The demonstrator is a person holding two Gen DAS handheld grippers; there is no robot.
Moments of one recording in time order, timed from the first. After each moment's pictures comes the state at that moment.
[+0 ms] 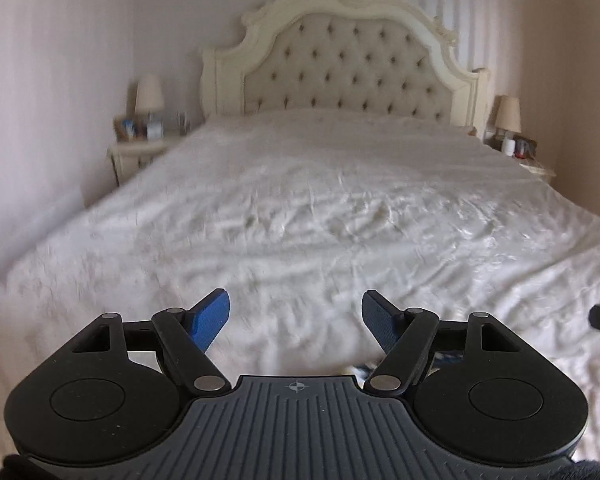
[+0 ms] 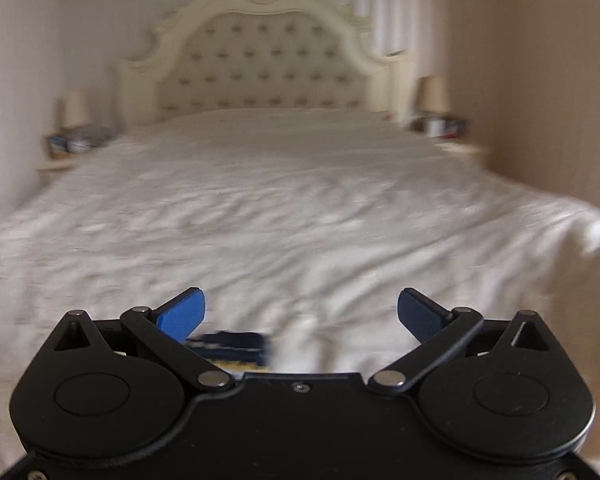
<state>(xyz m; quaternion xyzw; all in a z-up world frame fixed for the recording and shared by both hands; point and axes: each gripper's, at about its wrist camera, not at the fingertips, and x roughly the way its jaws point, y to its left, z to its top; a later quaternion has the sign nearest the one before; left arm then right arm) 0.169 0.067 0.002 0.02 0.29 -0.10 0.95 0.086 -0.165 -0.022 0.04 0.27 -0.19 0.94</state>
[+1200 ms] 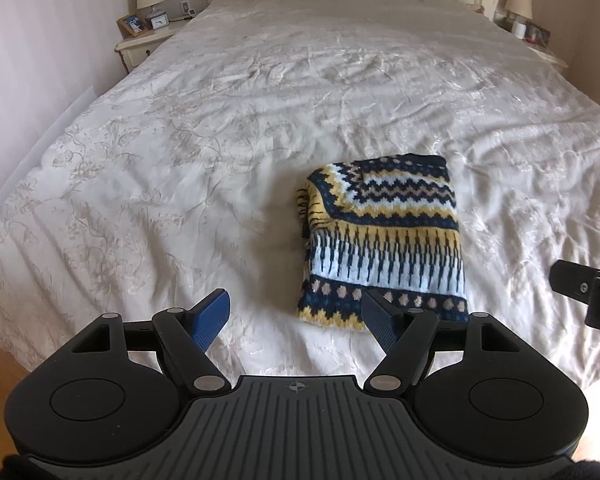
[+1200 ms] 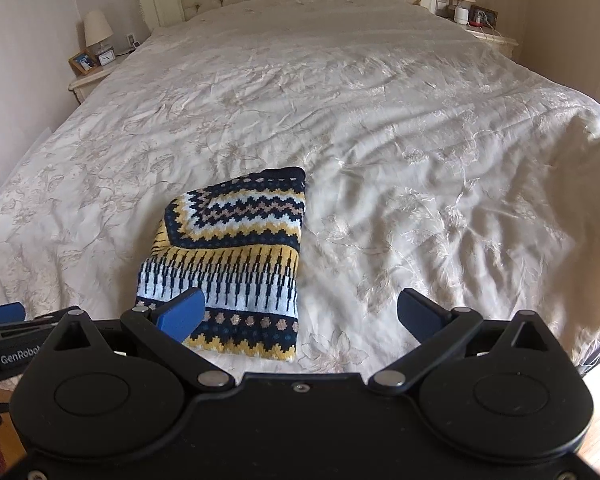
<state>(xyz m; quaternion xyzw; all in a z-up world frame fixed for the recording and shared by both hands) 0.042 0.054 -0.021 0.08 0.46 -0.07 0.88 -0.014 -0.138 -0.019 0.12 0.43 -0.11 0.89</state>
